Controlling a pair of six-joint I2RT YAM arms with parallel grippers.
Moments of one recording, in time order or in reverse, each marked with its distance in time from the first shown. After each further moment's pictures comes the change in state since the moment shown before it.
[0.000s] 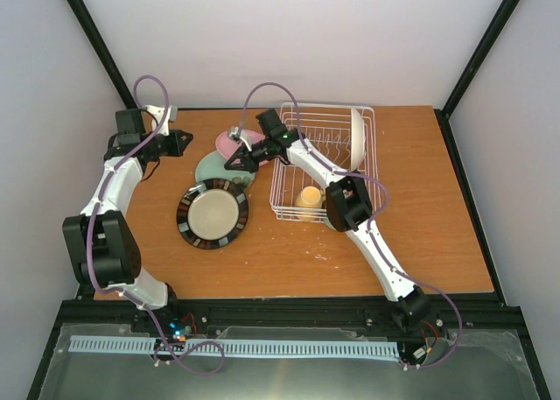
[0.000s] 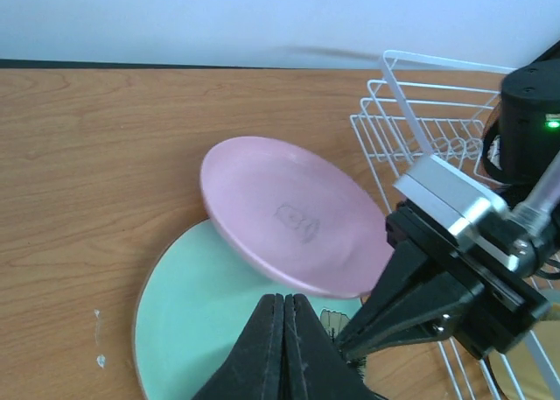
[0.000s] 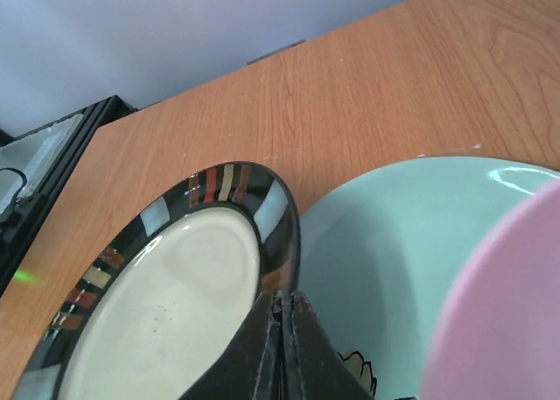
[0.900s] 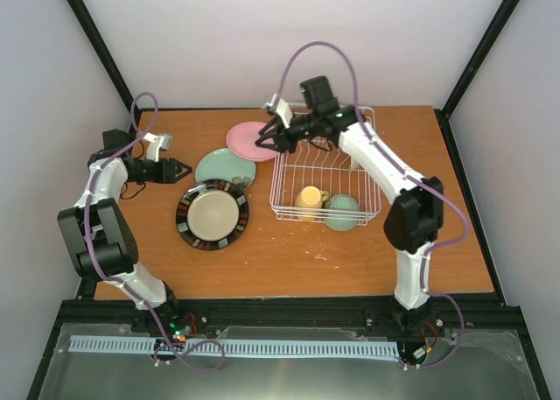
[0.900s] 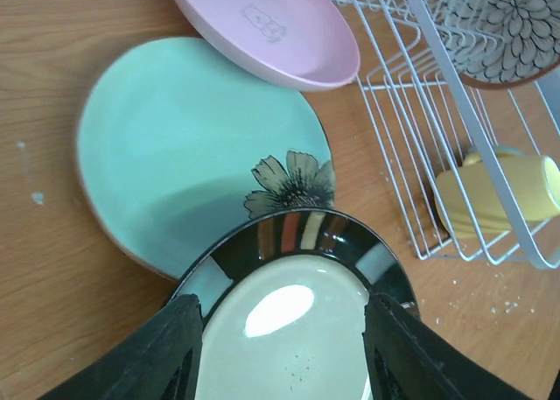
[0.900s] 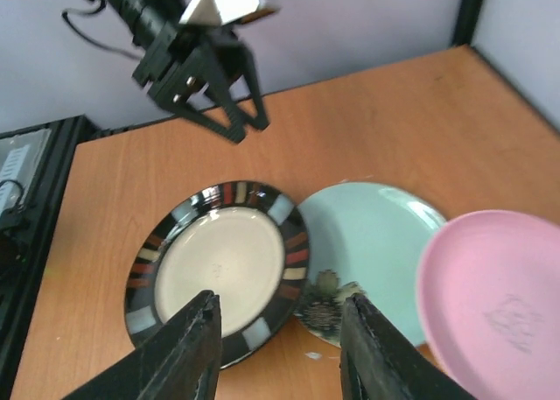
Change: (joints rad) left arm 0.172 0.107 0.011 -0.432 0.227 0.385; right arm -0.068 -0.698 -0.567 -0.075 0.240 -0.107
